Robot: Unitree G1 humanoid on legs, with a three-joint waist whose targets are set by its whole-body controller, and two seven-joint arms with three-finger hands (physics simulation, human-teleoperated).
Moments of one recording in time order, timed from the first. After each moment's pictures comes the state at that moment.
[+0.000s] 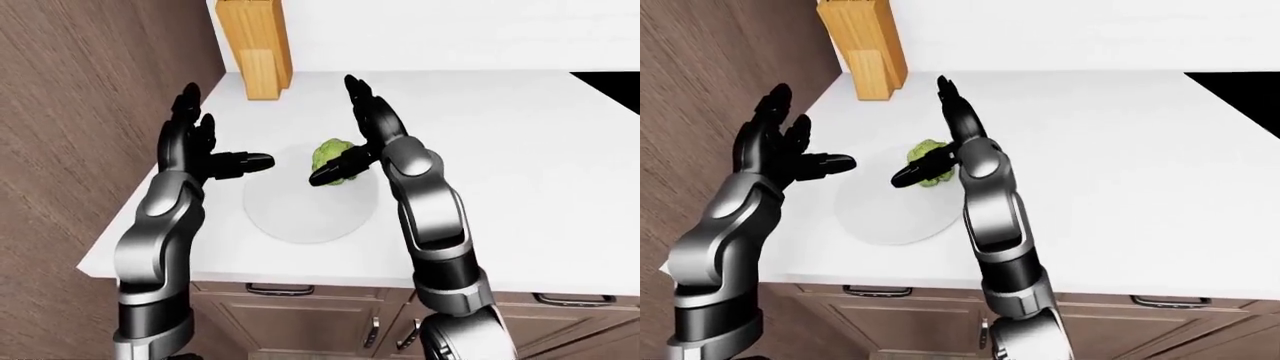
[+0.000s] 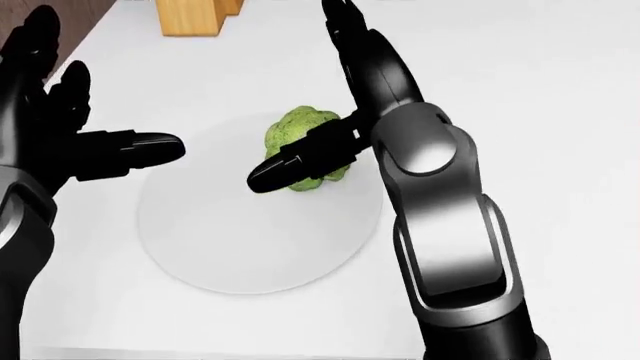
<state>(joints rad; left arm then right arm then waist) -0.57 0.26 0.20 -0.18 -0.29 0.67 0.11 -0.84 0.03 0.07 -0.05 -0.34 0.87 0.23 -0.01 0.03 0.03</state>
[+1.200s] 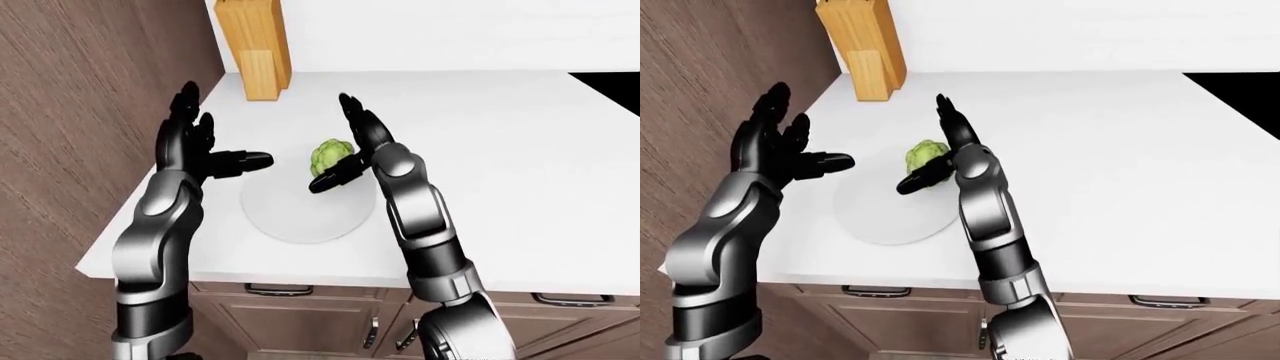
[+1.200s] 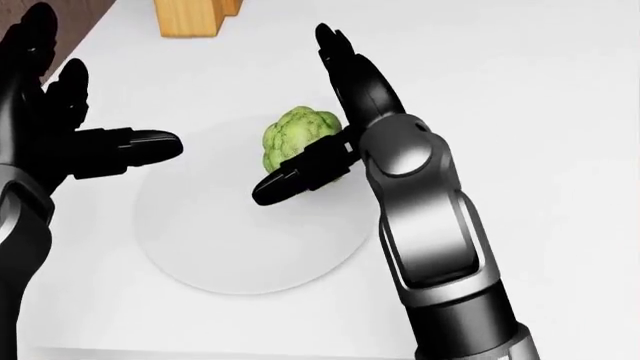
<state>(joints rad) -0.58 0.26 0.21 -0.18 -0.29 0.67 0.11 -0.86 0.03 0.06 0.18 -0.37 0.74 0.23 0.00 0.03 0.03</state>
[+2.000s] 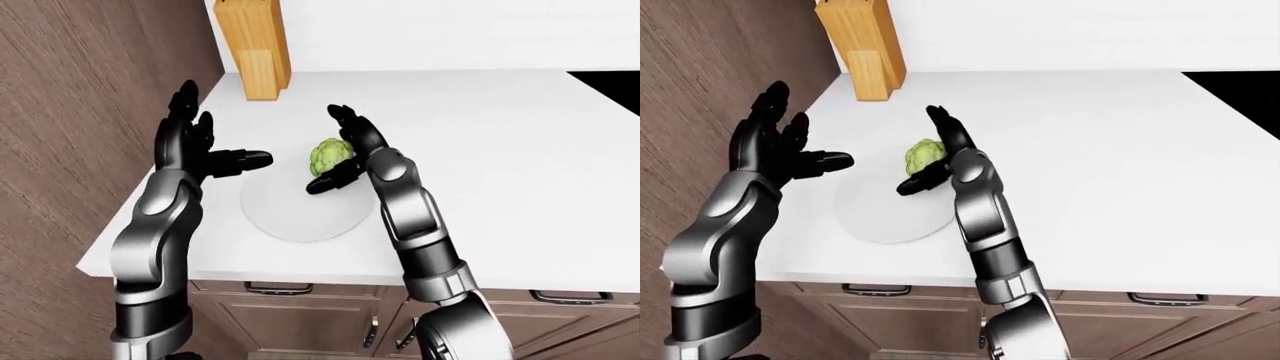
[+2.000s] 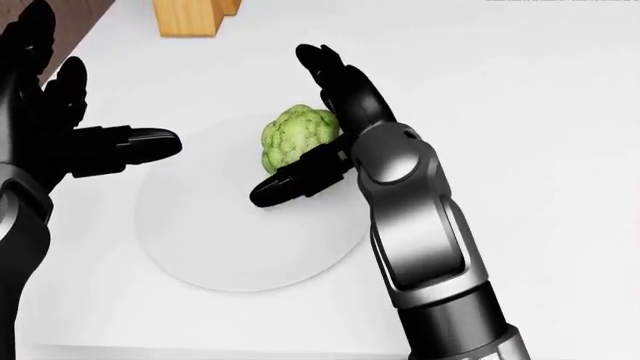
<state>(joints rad) -0.58 0.27 0.21 -0.18 -0.30 0.68 0.12 -0.86 0.05 0.07 0.25 -0.41 0.68 0.23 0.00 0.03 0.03</state>
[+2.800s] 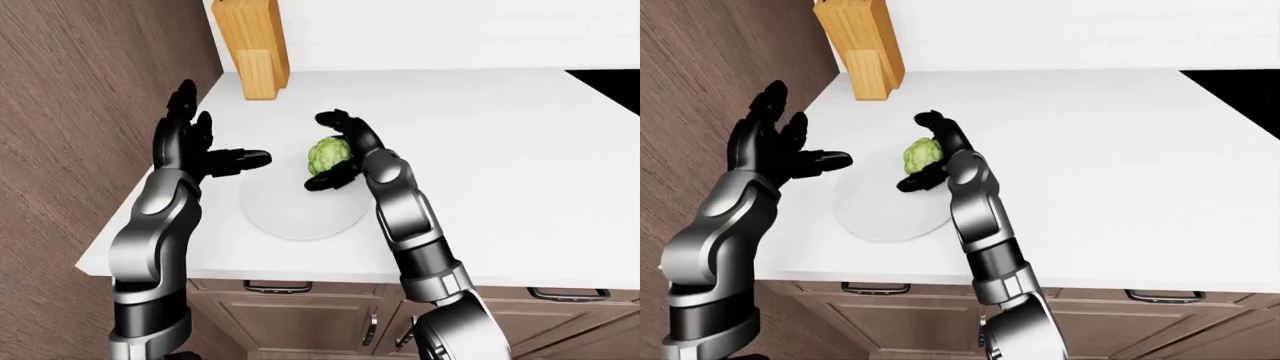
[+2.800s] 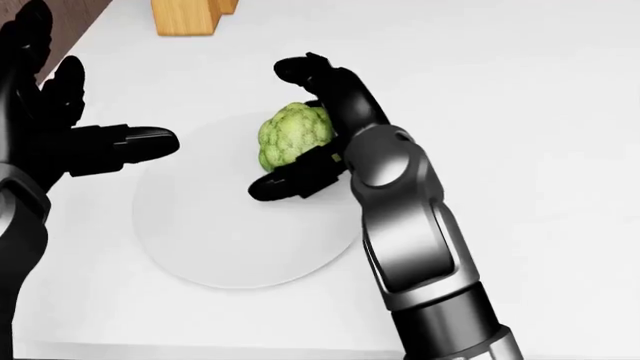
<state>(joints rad) -0.58 0.27 0.21 -0.18 -0.31 0.68 0.12 -0.86 0.06 0.08 0.29 -0.45 0.64 0.23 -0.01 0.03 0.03</state>
